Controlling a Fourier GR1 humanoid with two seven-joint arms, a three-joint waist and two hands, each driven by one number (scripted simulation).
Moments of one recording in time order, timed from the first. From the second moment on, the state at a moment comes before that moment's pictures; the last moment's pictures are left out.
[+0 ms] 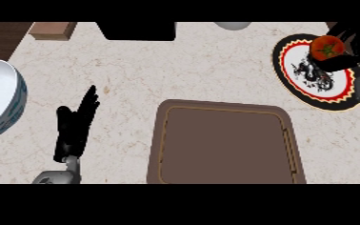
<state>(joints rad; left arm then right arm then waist) -0.04 0.13 -0.02 -1.47 -0.06 0.14 0.23 -0.75 -0.48 -0.38 -0.74 0.89 -0.15 -0.17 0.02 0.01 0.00</state>
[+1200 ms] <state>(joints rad) -0.08 0.10 -0.04 -1.46 -0.08 0.14 0.23 -0.87 -0.65 -0.47 -0.20 0.84 0.12 -0.54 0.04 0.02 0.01</state>
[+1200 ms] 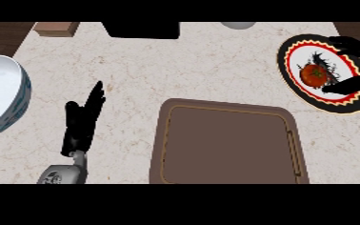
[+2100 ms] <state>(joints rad) -0.07 0.09 -0.04 -1.46 -0.09 0.14 0.21 -0.79 -0.74 -0.72 -0.15 0.54 0.42 -0.72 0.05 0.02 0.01</state>
